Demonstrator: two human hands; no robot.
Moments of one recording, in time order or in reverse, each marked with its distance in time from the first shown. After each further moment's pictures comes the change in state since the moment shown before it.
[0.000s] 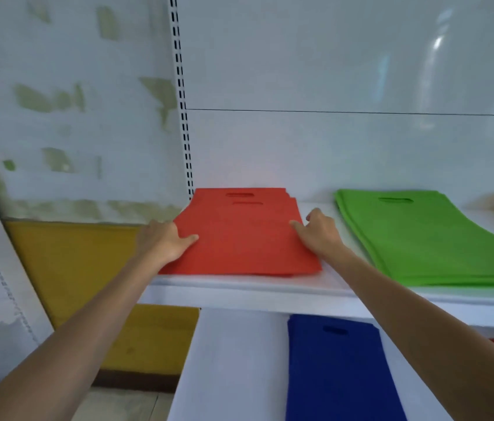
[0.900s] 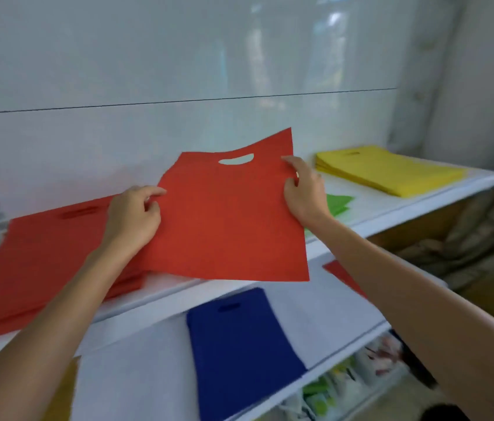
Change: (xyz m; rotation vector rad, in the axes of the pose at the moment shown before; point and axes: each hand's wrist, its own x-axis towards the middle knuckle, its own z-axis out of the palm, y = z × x) left_hand -0.027 0.185 -0.008 -0.633 0.228 0.602; right_hand -0.060 0.088 -0.157 0.071 0.589 -0.008
